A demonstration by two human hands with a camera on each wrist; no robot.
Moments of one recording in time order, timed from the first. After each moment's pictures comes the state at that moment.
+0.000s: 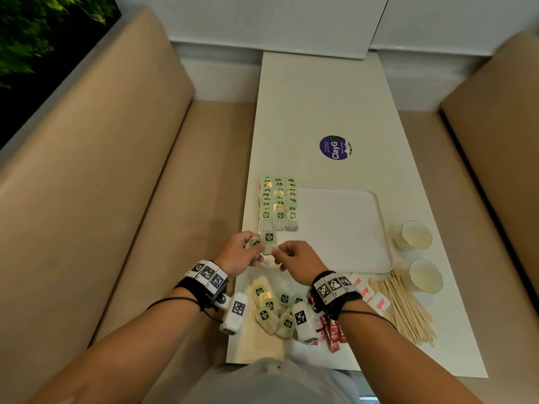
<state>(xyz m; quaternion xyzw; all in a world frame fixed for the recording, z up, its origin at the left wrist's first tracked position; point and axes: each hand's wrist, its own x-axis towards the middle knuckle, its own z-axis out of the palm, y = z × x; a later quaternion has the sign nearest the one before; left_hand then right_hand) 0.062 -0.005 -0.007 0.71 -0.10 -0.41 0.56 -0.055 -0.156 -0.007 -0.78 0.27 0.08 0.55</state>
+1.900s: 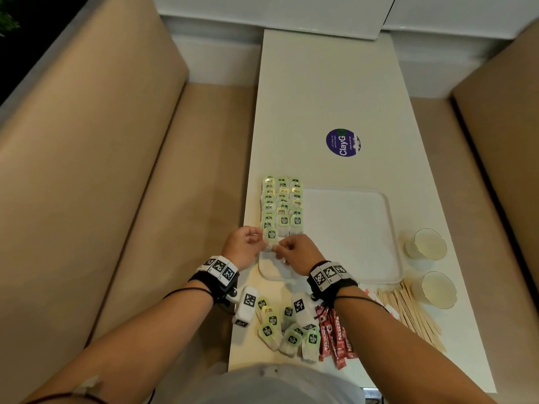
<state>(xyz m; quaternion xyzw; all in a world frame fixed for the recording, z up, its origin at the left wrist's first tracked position) 0.104 -0.035 -0.051 0.78 -0.05 -0.37 0.51 -0.001 -0.188 -0.047 -0.82 0.27 0.14 0.48</state>
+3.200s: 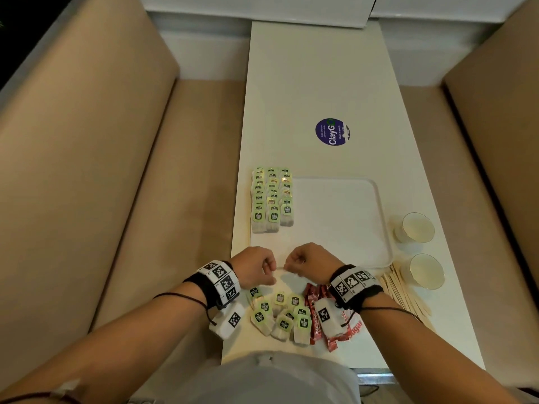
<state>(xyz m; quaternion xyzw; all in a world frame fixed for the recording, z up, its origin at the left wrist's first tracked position) 0.054 -0.032 -0.031 0.78 -0.38 -0.45 0.20 -0.069 -0.206 -0.016 -0.84 0.23 0.23 0.45</state>
